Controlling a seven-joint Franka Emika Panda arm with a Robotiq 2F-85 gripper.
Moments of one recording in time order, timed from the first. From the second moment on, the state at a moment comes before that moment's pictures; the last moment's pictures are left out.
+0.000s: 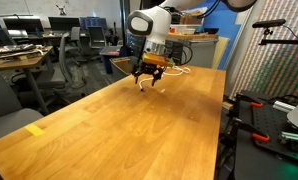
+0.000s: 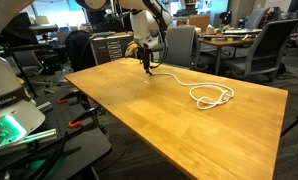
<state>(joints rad) -0.29 1.09 0.72 -1.24 2.42 3.96 -1.93</state>
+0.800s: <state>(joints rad) -0.14 1.21 0.65 -1.07 2.22 4.09 -2.17</state>
